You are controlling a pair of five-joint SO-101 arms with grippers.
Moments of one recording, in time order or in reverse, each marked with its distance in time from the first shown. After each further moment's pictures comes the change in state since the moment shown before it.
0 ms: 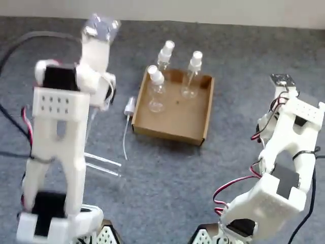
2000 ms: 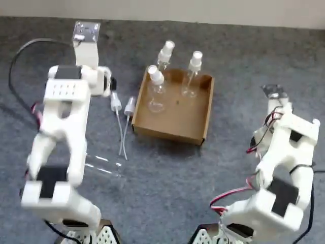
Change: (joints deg) left arm -6.3 18.2 9.8 -31.4 9.8; right arm 1.2 -6.5 15.4 -13.3 7.5
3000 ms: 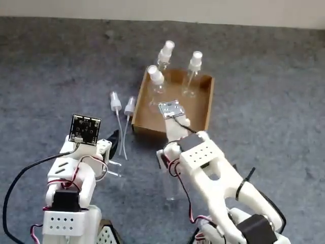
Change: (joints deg) left arm 1.3 -97.7 87.5 -19.8 -9.3; right arm -56.8 -27.3 29.0 -1.1 -44.4
